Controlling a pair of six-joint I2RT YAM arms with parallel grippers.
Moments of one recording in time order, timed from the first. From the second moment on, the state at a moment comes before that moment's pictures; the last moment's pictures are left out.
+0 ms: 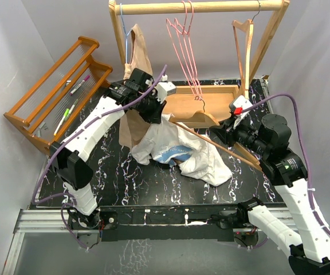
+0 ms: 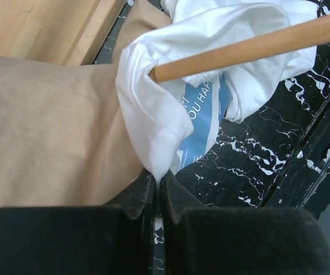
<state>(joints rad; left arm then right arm) -0.58 1.78 1.85 -1.03 0.39 0.27 0.33 0.75 1.07 -0.51 -0.42 -0.16</state>
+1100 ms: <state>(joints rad) -0.58 1.48 1.89 -1.21 0.25 0.50 0.33 0.77 1.17 -0.42 -0.83 -0.18</state>
